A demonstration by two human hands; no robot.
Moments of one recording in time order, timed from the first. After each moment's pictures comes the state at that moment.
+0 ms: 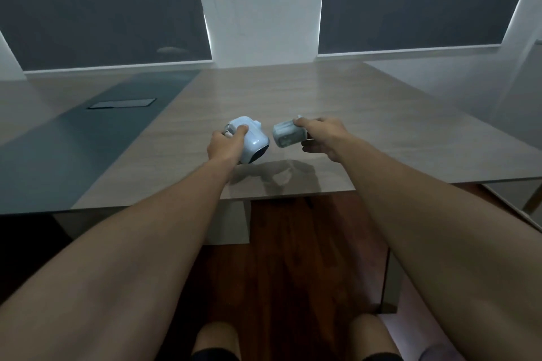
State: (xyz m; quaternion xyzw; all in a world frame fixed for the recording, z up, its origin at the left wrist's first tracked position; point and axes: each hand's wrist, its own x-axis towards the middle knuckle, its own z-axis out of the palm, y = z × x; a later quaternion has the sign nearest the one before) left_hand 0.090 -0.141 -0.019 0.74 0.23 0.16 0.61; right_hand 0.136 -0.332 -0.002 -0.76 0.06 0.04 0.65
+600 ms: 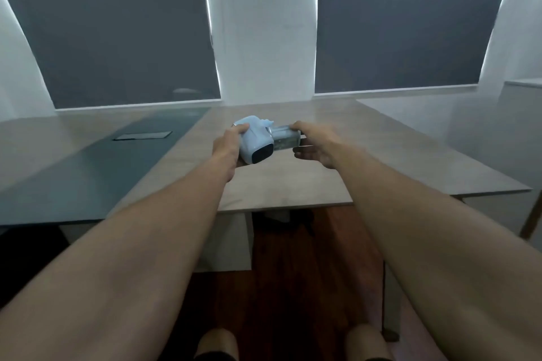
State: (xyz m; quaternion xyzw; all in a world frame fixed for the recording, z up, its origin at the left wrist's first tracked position) left_hand 0.023 -0.157 0.055 0.62 0.14 0.13 0.76; right_hand 0.059 -0.341 0.061 -0.69 -0.01 0.05 0.72
